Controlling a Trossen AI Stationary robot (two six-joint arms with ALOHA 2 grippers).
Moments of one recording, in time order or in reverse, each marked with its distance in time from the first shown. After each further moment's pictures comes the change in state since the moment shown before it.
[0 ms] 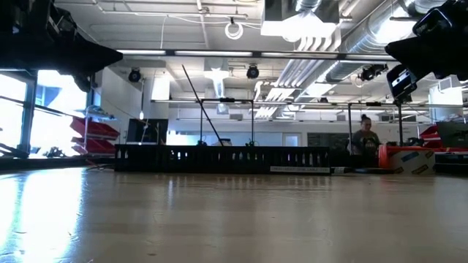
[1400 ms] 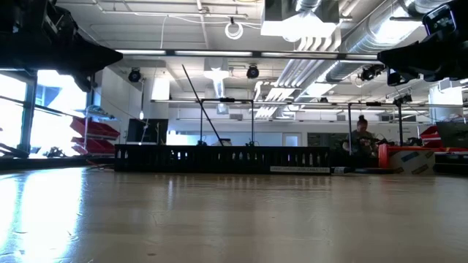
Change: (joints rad) left arm -0.034 0.028 0.002 0.013 -0.004 0.000; right arm -0.001 0.004 0.000 -0.014 0.092 -0.414
